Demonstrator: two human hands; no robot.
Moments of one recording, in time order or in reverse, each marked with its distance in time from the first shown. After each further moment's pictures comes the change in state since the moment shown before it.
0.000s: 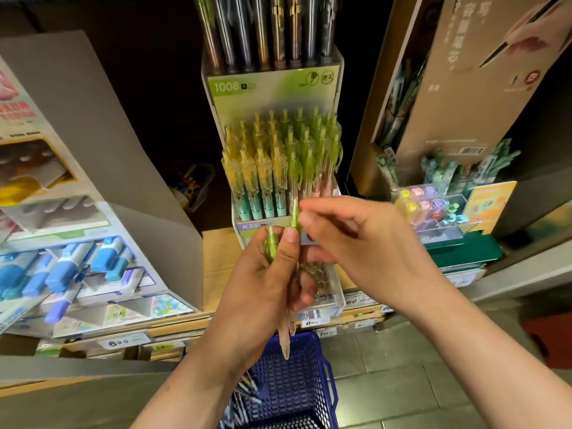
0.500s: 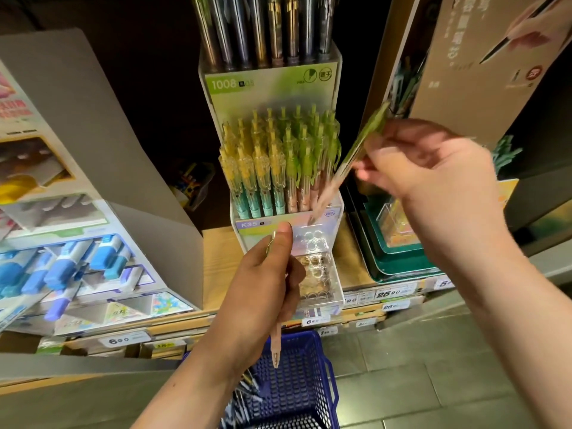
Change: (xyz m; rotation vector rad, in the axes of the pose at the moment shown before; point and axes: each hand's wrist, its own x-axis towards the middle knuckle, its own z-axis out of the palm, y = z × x) left_hand 0.003 -0.005 0.001 0.011 0.101 -0.184; right_hand 0.021 -0.021 -0.042 0.278 0.343 -0.098
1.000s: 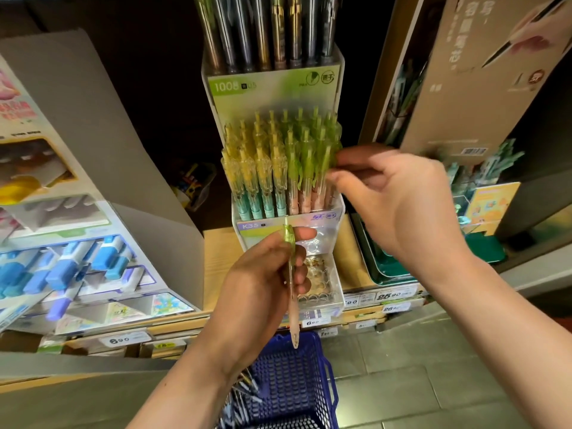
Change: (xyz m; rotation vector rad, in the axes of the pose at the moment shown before) left_hand 0.006 -0.006 -0.007 -0.368 -0.163 0.057; right_hand 0.001 0.018 0.017 -0.574 -0.036 -0.230
